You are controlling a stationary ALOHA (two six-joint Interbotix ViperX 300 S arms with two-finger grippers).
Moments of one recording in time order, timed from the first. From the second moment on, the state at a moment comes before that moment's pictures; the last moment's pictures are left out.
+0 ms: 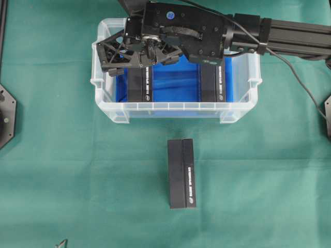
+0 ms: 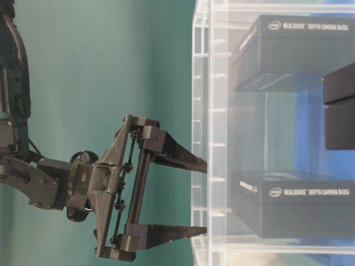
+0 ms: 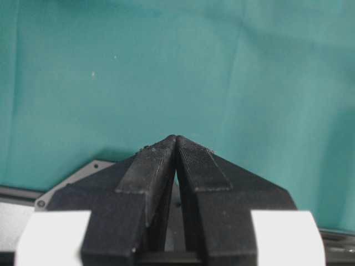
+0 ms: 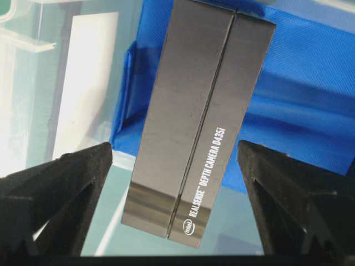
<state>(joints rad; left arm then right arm) -0.10 -0.81 0.52 0.03 1.42 -0.31 -0.15 0.49 -0.51 -0.11 1.29 1.35</state>
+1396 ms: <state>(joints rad) -0.10 -0.81 0.52 0.03 1.42 -0.31 -0.15 0.54 -0.35 -0.09 1.11 1.43</state>
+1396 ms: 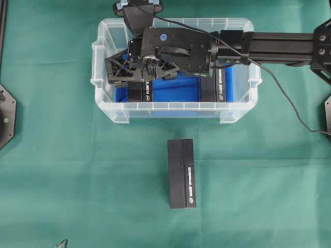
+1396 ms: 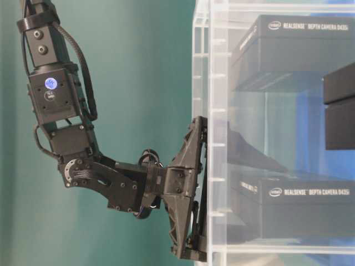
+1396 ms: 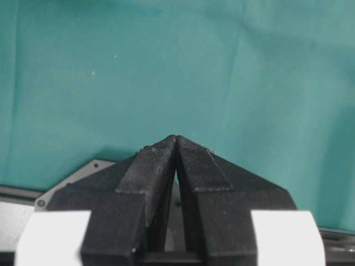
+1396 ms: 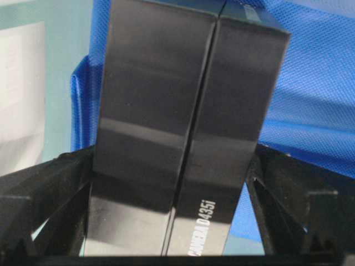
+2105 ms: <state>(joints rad) -0.10 -0.81 0.52 0.03 1.42 -0.31 -0.16 0.55 -0.36 -0.06 1.11 1.45</state>
